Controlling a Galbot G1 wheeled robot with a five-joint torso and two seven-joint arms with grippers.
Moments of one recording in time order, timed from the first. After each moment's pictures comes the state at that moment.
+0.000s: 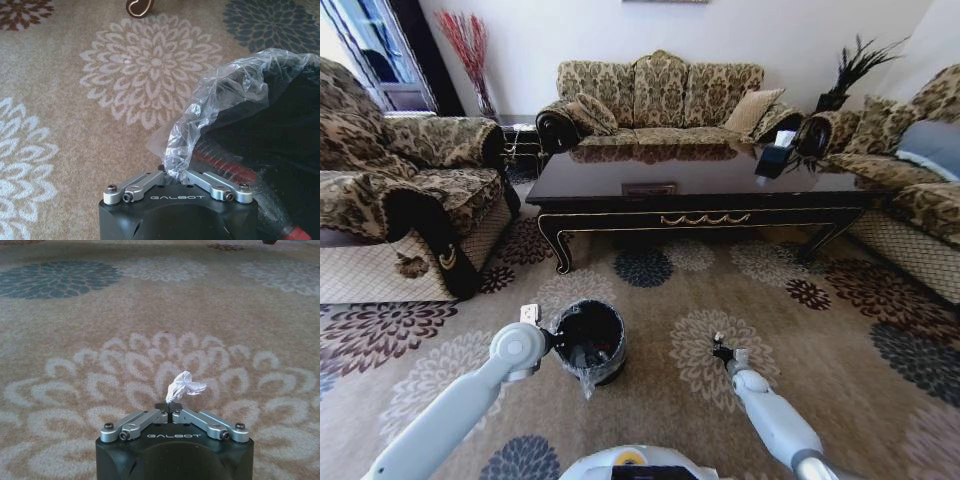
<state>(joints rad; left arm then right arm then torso) 0.99 -0.84 -0.13 -2.10 -1.72 0.74 -1.23 -0.90 1.15 0.27 0.81 0.47 0.08 -0.07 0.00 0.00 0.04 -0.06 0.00</state>
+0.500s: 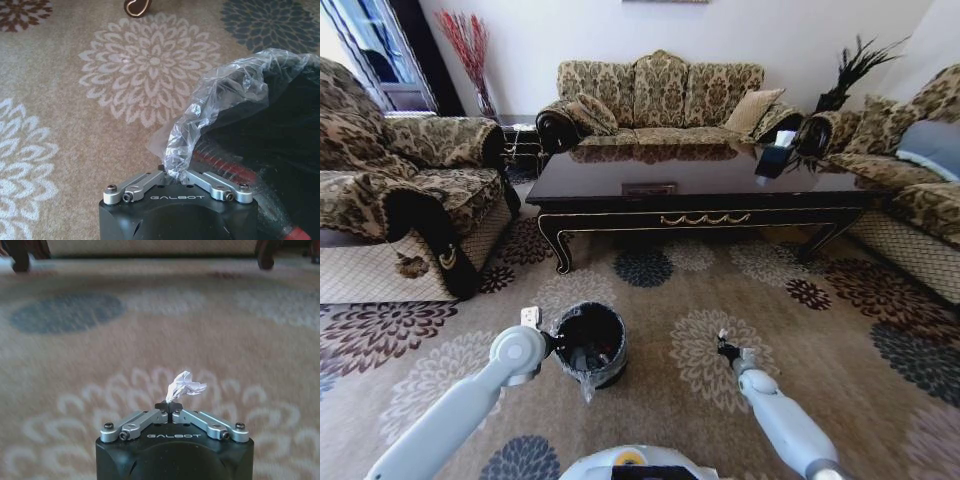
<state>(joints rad) 1.00 -0.83 -0.12 -2.12 -1.72 0.74 -1.23 -1.01 1.06 0.29 1.07 0.56 0.04 -0.05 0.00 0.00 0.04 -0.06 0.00</state>
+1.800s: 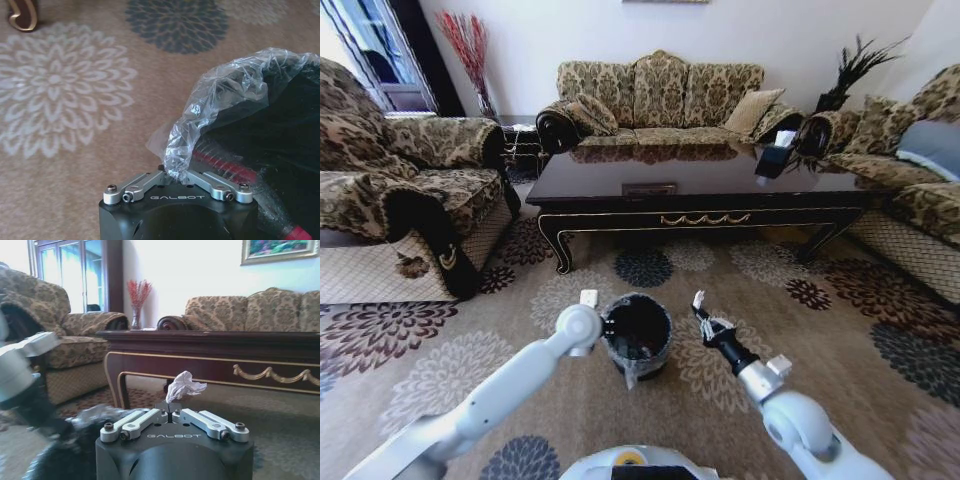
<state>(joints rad) 0.59 -1.09 0.33 -1.90 -1.73 0.72 -1.28 -1.68 0.95 0.48 2.20 0.45 0.07 -0.10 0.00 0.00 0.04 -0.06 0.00</state>
